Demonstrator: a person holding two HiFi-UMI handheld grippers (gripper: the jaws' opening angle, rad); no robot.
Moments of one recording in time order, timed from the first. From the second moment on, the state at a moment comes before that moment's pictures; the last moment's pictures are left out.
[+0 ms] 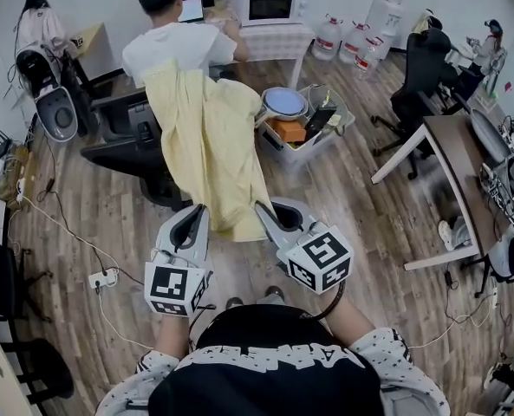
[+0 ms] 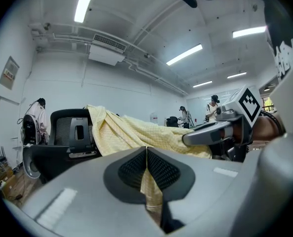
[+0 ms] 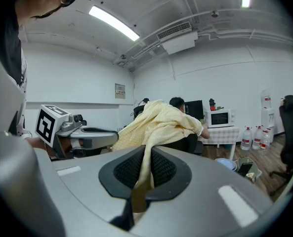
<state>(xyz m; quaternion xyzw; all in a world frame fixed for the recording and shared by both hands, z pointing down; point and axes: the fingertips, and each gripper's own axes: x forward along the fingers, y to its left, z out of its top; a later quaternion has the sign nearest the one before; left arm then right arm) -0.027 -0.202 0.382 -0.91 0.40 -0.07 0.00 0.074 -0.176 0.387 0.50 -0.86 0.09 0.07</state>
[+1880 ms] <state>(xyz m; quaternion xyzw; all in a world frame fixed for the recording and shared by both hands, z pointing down) -0.071 -0.133 0.394 -0.91 0.40 -0.08 0.00 0.040 -0.128 0.405 0.50 -0.85 0.16 0.02</state>
